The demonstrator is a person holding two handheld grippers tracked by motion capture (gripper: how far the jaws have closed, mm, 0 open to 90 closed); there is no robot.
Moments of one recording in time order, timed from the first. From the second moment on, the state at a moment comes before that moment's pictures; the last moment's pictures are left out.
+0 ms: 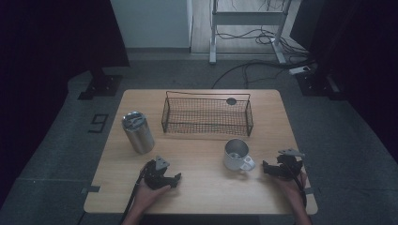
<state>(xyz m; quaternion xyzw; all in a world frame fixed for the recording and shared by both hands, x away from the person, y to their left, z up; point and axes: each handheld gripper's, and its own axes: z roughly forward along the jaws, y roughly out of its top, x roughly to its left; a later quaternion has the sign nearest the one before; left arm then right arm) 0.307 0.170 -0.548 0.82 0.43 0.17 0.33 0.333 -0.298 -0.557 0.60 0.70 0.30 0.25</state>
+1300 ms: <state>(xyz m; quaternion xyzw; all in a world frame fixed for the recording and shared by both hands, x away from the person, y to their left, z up) 0.298 0.198 -0.516 0.78 0.45 0.17 0.40 0.333 -0.298 -0.557 0.60 0.70 0.30 0.25</state>
